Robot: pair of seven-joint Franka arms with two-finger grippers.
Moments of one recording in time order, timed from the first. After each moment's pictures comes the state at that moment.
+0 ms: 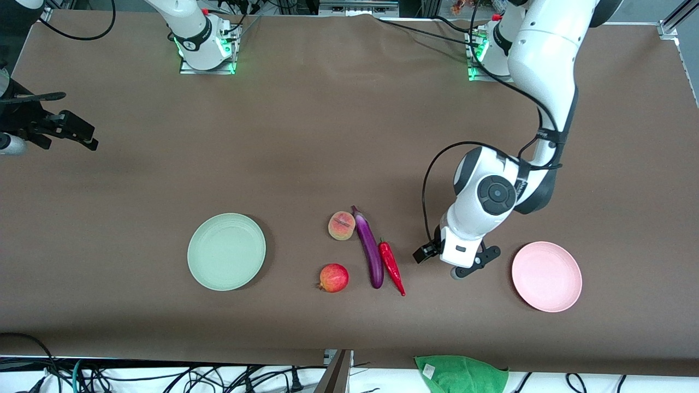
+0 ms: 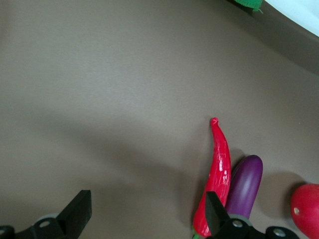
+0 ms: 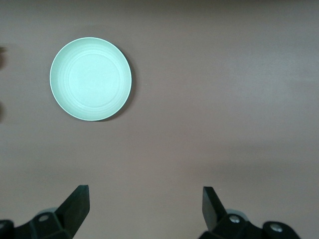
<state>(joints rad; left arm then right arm) -0.36 0.77 -0.02 -1.38 -0.08 2.32 -0.86 0.09 -0.01 -0.10 -1.69 0.00 1.73 0.00</state>
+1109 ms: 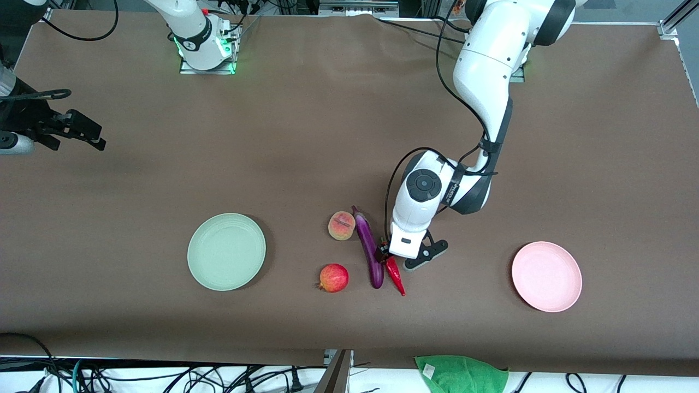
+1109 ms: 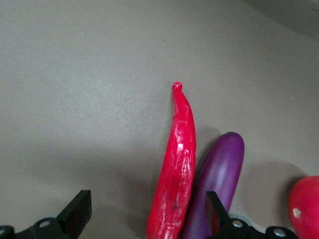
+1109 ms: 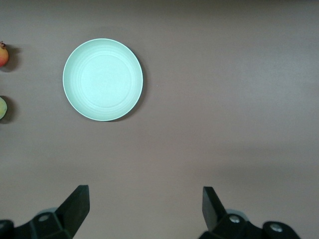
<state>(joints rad) -0.61 0.94 0.14 -1.28 -0.08 2.45 -1.04 0.09 -0.01 -0.09 -1.69 0.03 1.73 0.00</state>
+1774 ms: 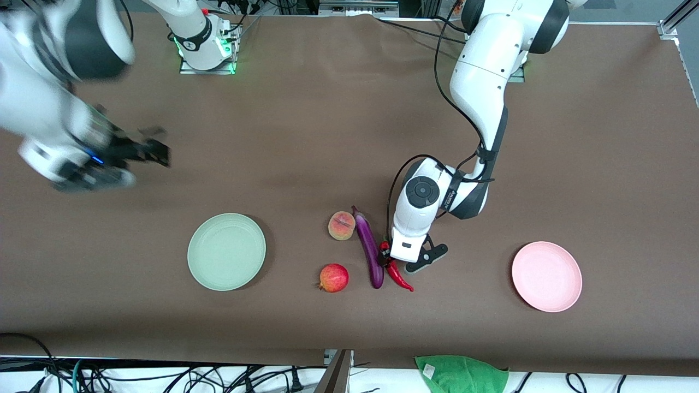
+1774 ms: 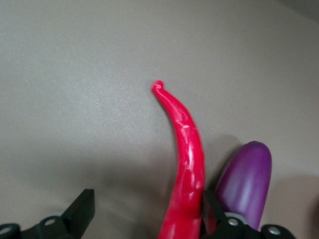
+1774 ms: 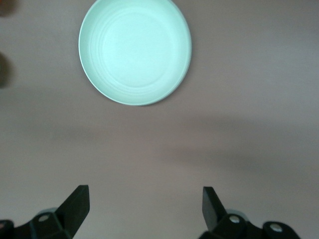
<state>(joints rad) -0.61 1.00 0.15 -1.25 -0.08 2.47 -1.04 0.24 0.23 -0.08 -1.71 0.06 1.84 0.00</state>
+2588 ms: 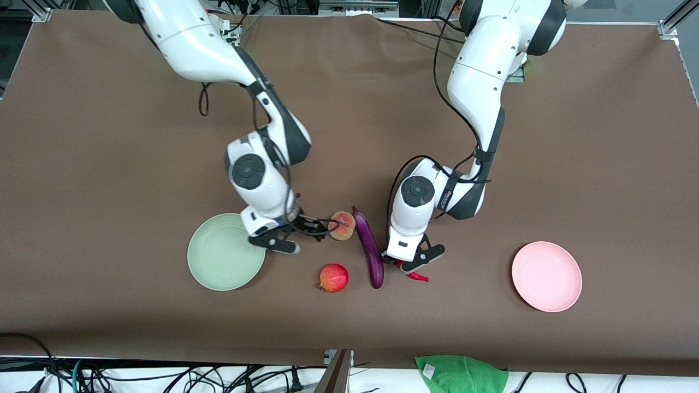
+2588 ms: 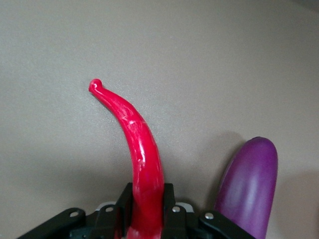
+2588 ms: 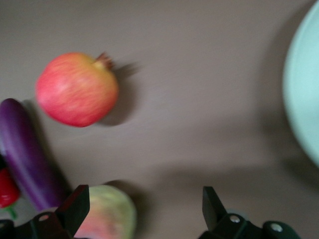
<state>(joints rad) -0.61 1.01 0.16 -1.24 -0.03 2.48 -1.04 0.57 0.83 -0.02 -1.35 0.12 2.42 0.76</state>
